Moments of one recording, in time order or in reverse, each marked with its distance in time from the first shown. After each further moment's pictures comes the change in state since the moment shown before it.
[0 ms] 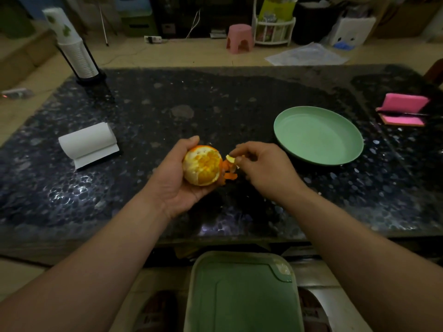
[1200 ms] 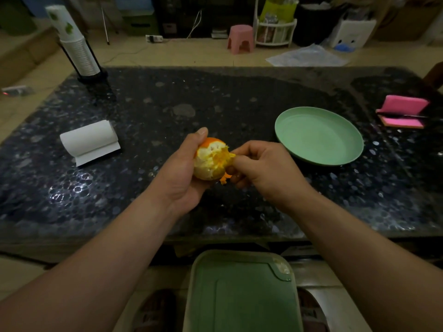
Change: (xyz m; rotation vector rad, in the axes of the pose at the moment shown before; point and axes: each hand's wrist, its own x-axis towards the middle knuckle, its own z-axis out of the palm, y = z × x) left_hand -0.005 -0.006 0.009 0.129 -0.031 0.202; right_hand -0.030 -0.040 -0.011 0.426 -0.110 0.093
